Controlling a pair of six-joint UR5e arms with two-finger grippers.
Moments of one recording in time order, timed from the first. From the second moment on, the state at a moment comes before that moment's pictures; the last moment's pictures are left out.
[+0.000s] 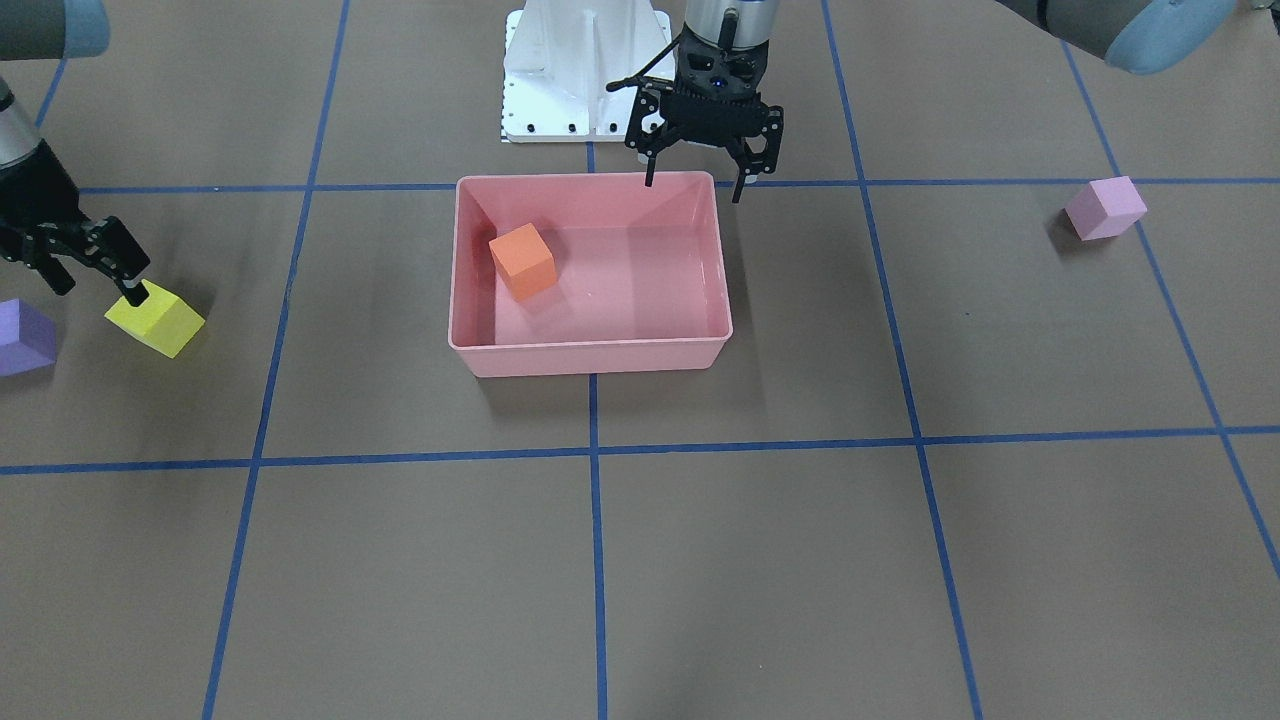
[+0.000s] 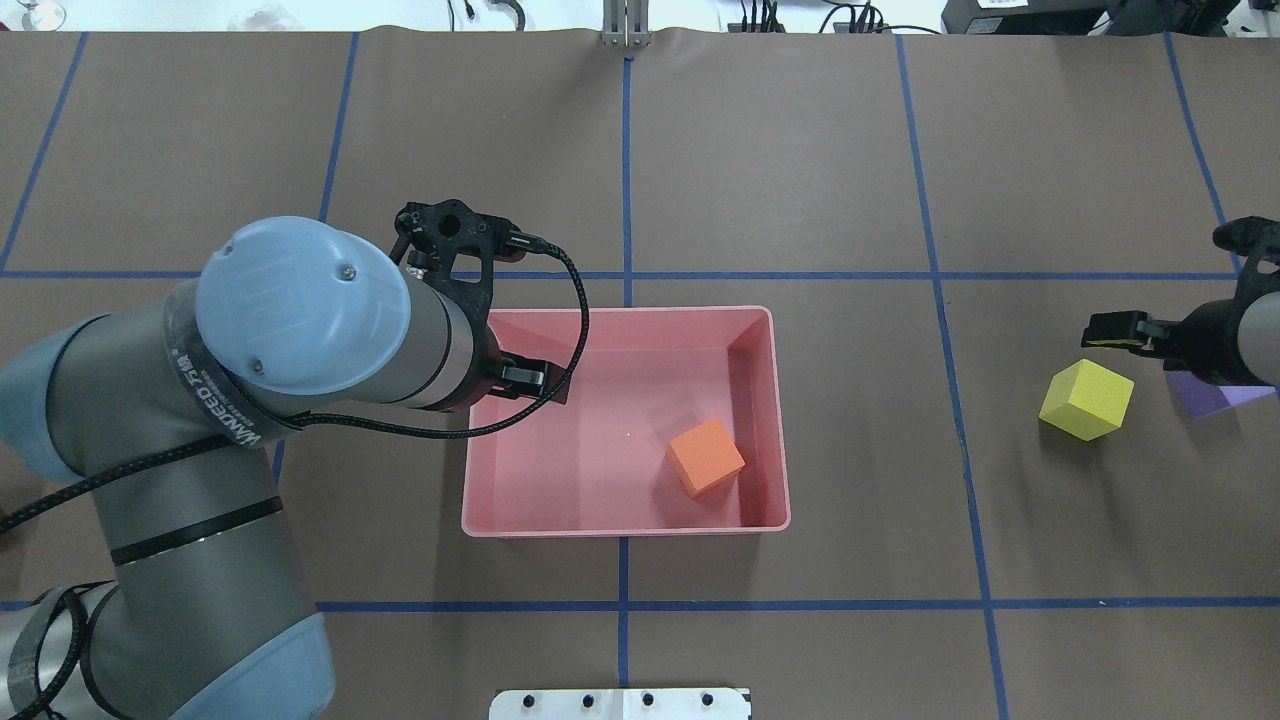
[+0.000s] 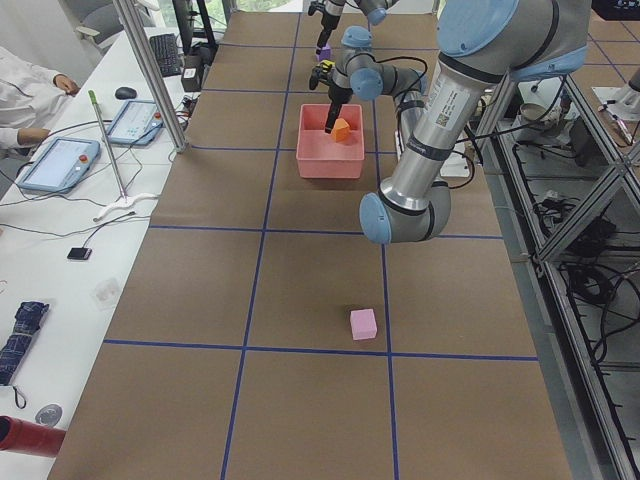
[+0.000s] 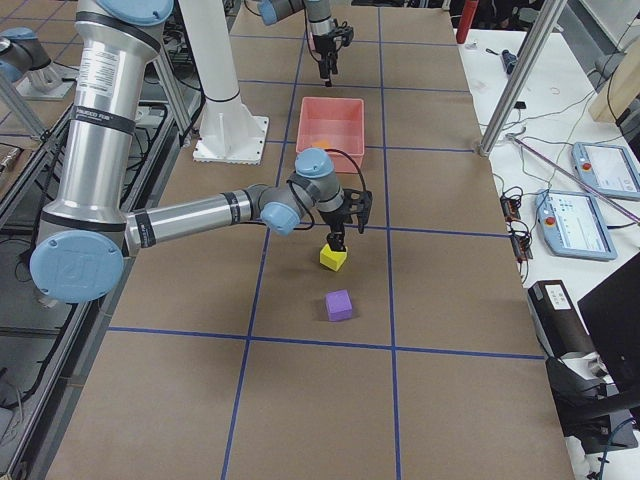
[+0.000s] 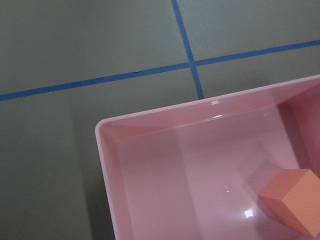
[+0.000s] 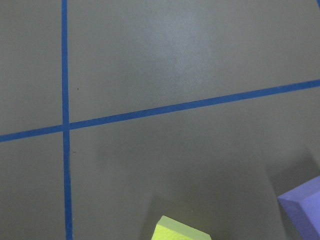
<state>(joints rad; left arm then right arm) -0.48 -2.19 -2.09 -1.34 -1.71 -1.05 0.82 -1.79 1.99 -0.98 1.81 1.29</state>
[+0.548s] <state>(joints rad) -0.49 -2.19 -2.09 -1.34 -1.71 -1.04 0.67 -1.82 1.98 -0.98 1.60 1.47</state>
